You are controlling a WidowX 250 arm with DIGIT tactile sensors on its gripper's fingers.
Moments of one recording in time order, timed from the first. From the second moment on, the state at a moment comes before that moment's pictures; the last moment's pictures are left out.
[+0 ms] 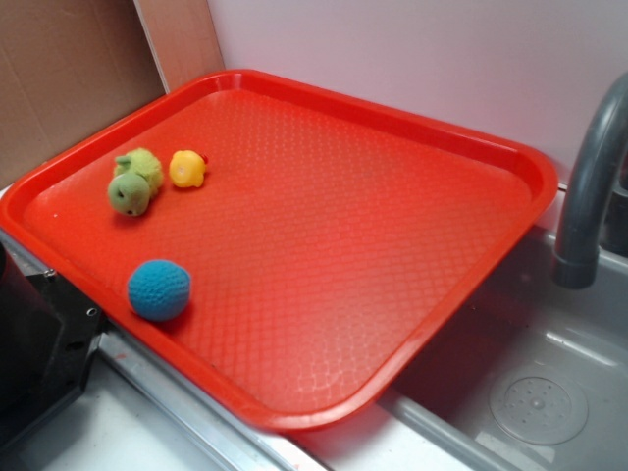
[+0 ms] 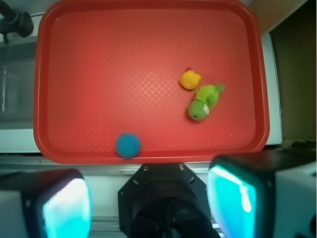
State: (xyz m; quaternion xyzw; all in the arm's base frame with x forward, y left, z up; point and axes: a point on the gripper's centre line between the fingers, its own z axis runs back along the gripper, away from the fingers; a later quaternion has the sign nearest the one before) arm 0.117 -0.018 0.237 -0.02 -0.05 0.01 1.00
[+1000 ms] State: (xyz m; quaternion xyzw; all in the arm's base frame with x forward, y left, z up) arm 0.120 -0.073 0.089 -0.03 0.03 -0.01 1.00
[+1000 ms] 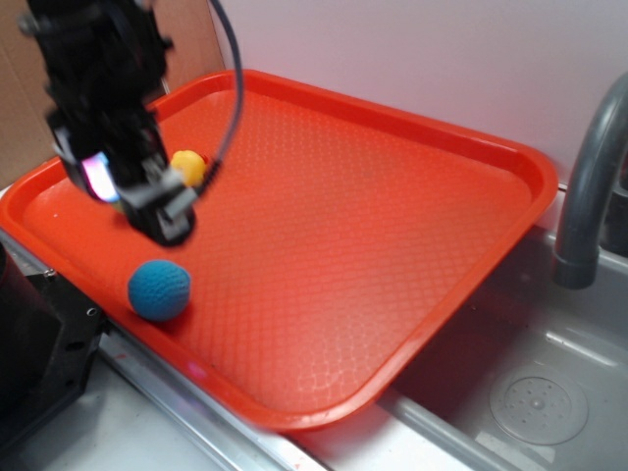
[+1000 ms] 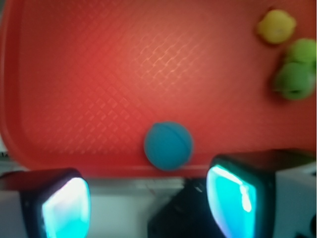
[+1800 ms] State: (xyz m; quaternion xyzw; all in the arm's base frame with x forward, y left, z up) arm 0.112 -0.048 0.031 -0.01 0.07 -0.03 1.00
